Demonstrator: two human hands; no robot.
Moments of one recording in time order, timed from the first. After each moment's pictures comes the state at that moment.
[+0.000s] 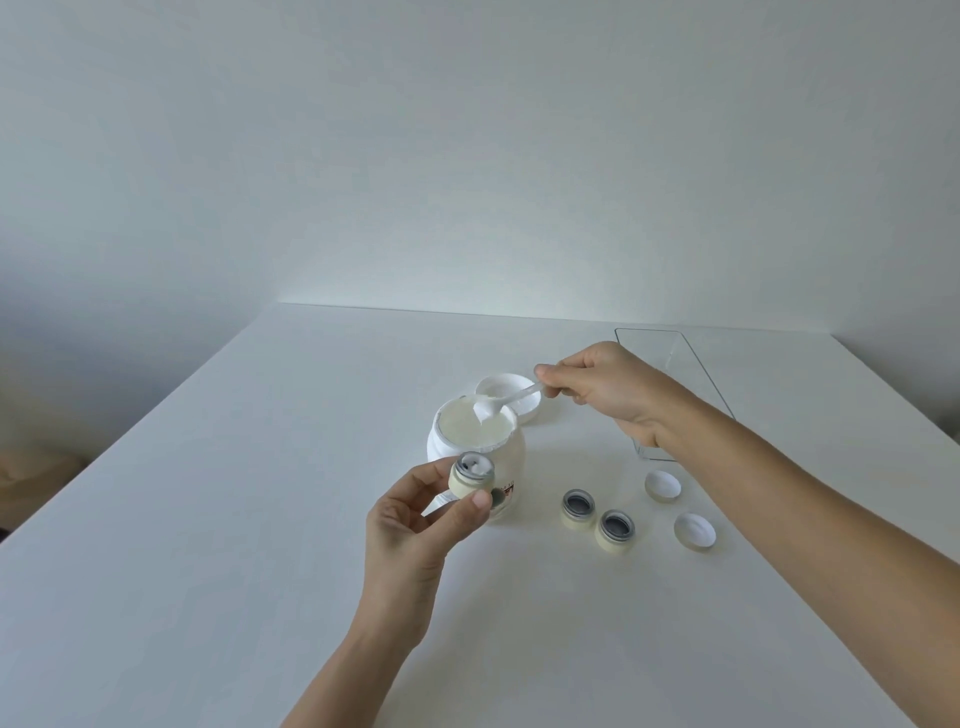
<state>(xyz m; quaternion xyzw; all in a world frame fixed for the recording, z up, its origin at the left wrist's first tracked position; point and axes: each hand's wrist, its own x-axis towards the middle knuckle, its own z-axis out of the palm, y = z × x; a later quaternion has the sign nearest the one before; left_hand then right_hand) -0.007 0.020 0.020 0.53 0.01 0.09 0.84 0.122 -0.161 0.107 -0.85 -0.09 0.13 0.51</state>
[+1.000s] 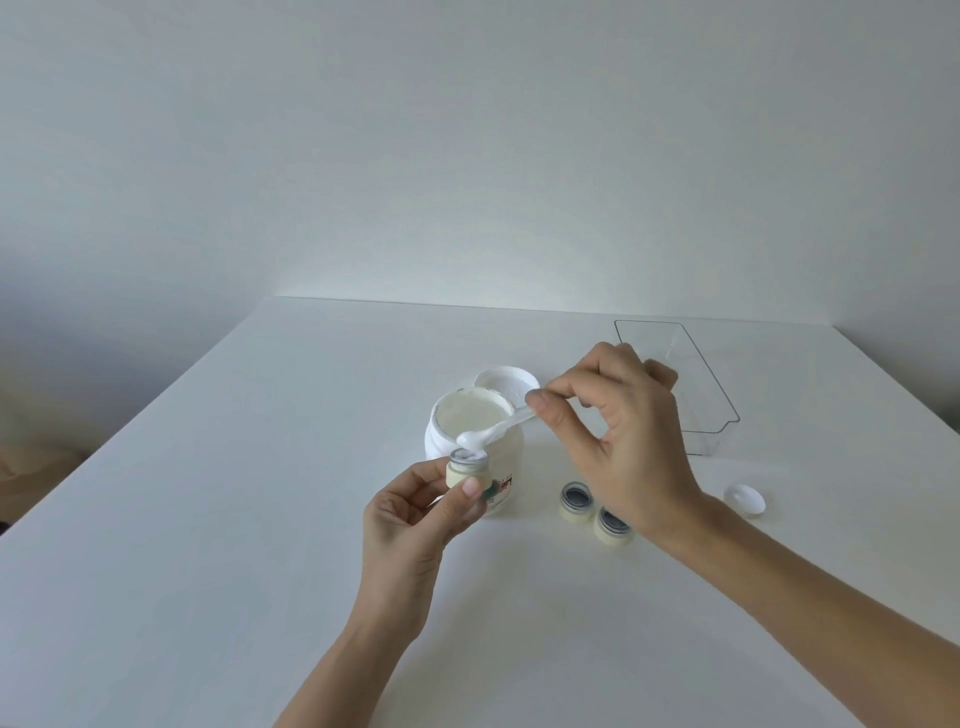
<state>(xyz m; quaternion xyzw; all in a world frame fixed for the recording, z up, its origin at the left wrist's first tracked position) -0.006 0.019 0.018 0.52 0.03 0.09 0.85 0.048 -0.152 0.094 -0.83 -0.27 -0.36 0.35</state>
